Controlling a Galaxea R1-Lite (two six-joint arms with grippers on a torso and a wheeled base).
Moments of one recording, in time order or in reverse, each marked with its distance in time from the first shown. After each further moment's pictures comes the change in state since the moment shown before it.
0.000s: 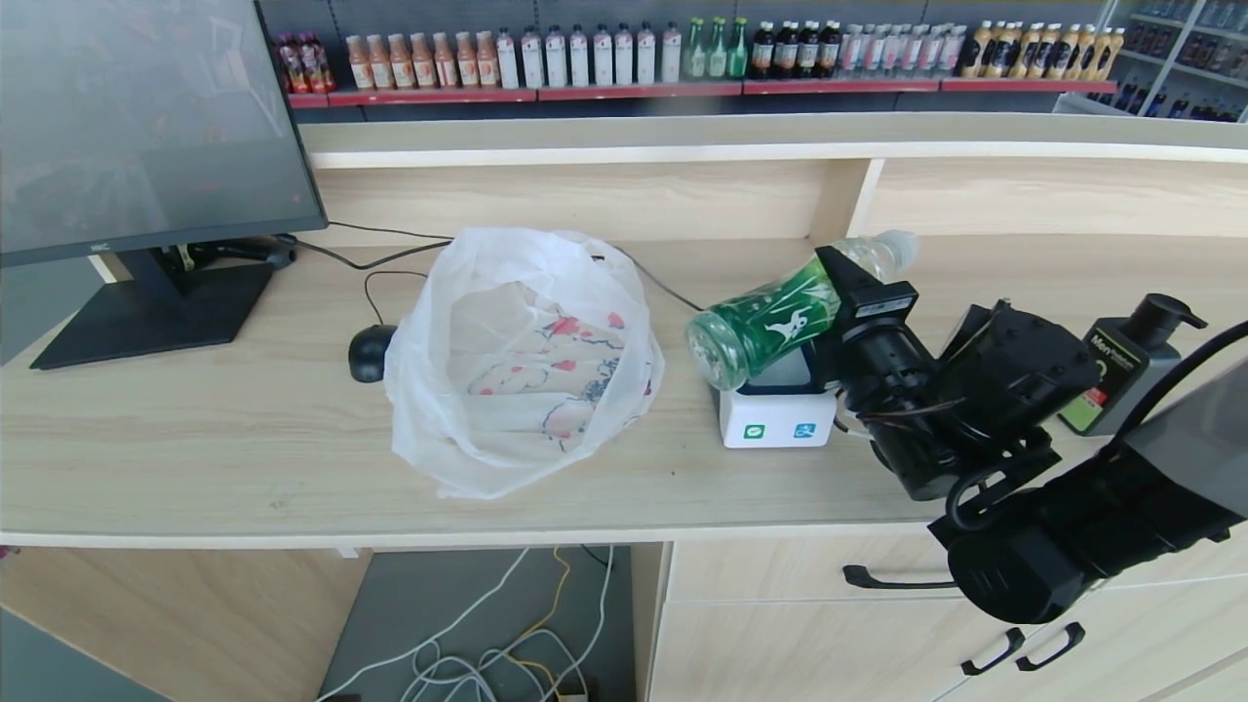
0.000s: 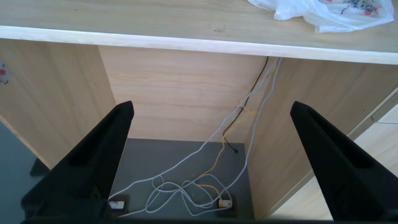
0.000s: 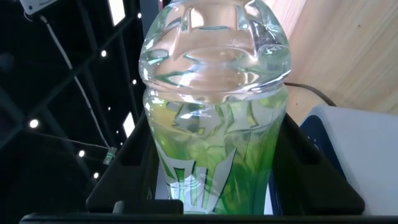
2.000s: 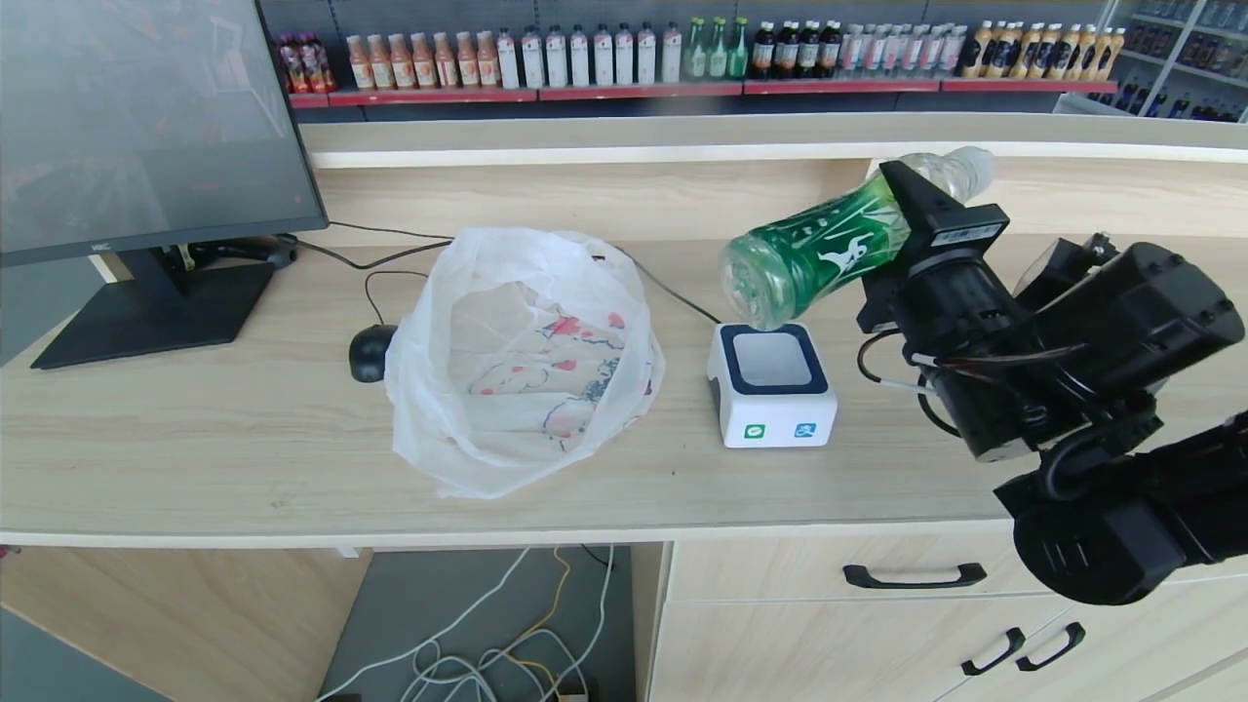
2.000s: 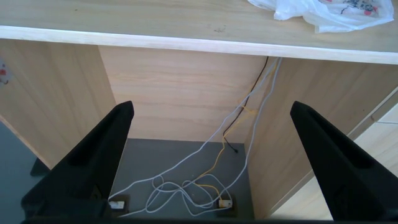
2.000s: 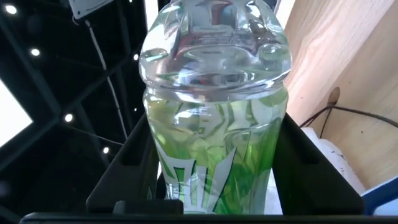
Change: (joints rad) left arm 0.000 0.000 0.000 0.000 0.000 0.000; right arm -0.006 -0.166 -0.018 0.009 0.007 -0.046
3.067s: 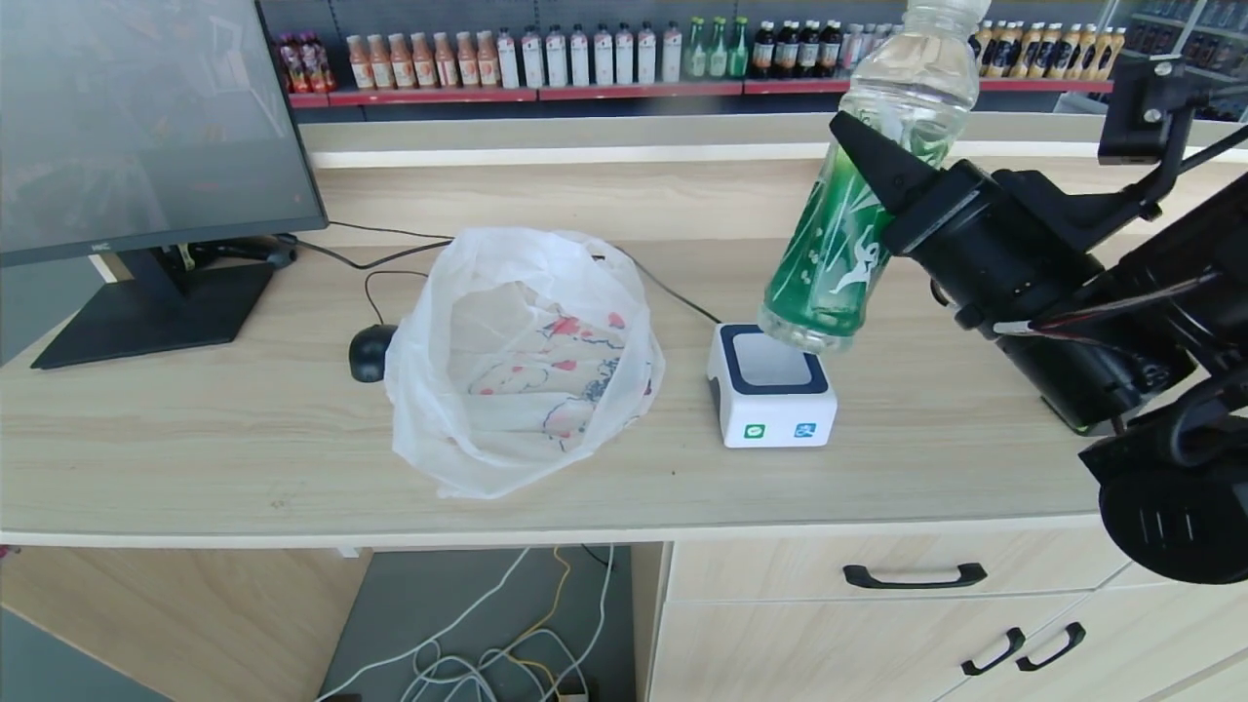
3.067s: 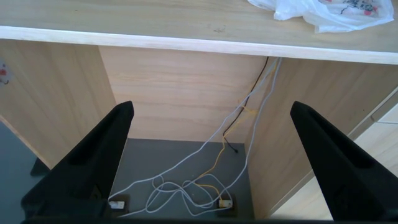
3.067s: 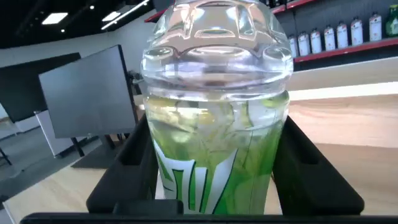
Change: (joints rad) left arm 0.000 0.000 0.000 0.000 0.000 0.000; right arm -0.003 -0.138 -0.059 0.167 0.361 -1.007
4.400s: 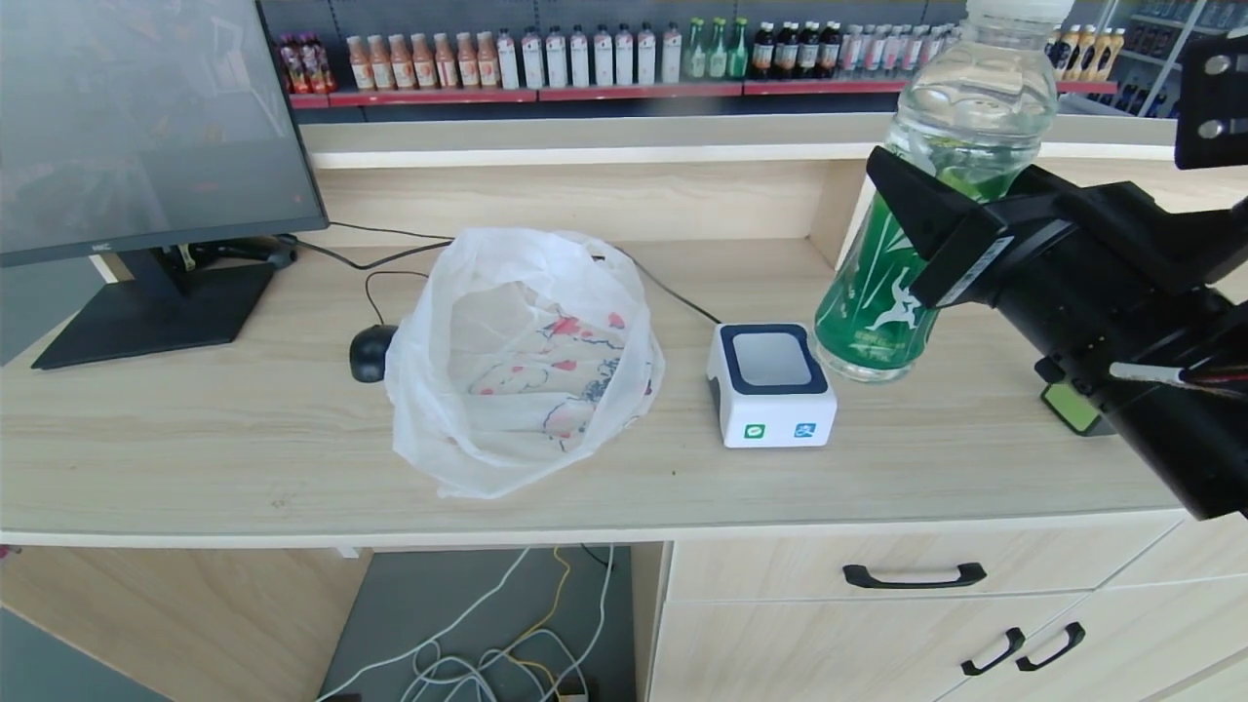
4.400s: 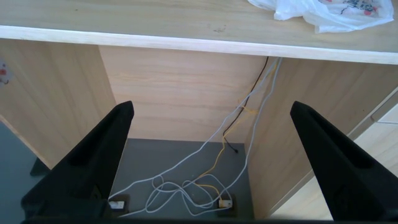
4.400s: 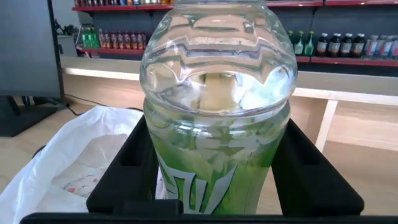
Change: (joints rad) left arm 0.000 0.000 0.000 0.000 0.000 0.000; right arm 0.171 -0.201 0.153 0.144 -0.363 -0.463
